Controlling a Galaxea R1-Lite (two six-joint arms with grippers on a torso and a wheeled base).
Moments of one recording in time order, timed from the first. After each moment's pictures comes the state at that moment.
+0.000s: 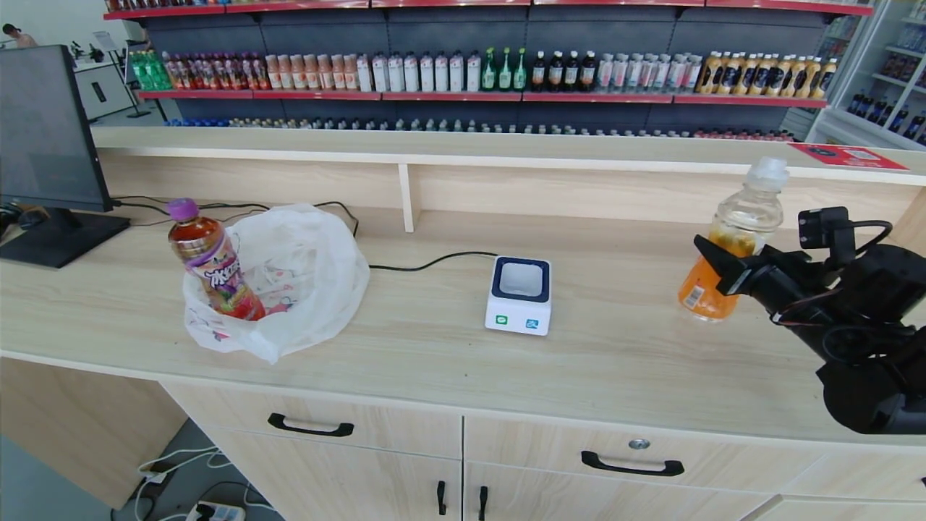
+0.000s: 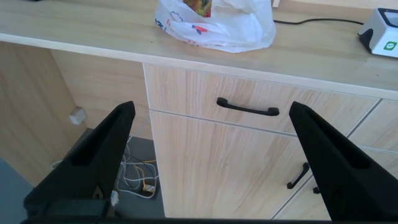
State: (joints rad) left arm 0.00 0.00 0.00 -0.01 0.04 0.01; right arm -0.08 2.04 -0.71 -1.57 0.29 0.05
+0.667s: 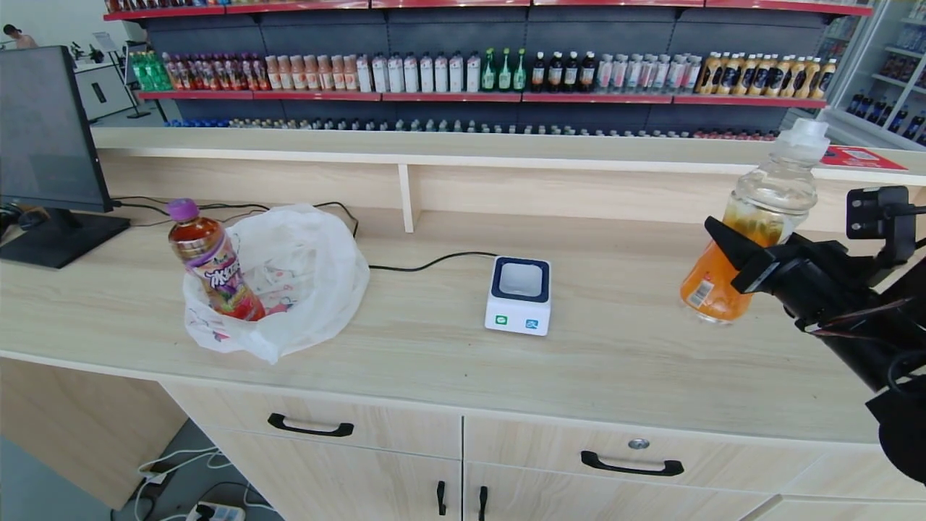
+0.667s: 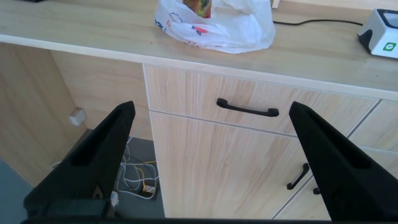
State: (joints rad) left arm 0.00 0.00 0.00 -0.01 0.04 0.01; right arm 0.08 1.76 -0.50 -1.57 0.16 0.06
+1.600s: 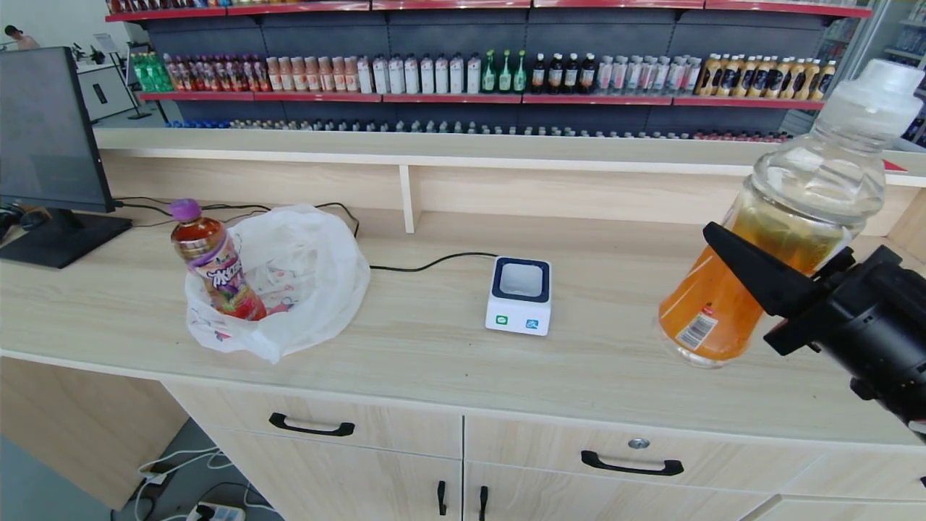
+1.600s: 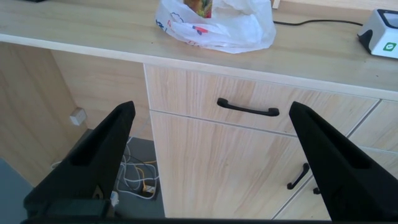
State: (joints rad) left arm 0.00 0.00 0.00 -0.01 0.04 0.01; right arm 0.42 1.44 -0.28 -1.57 0.14 -0.02
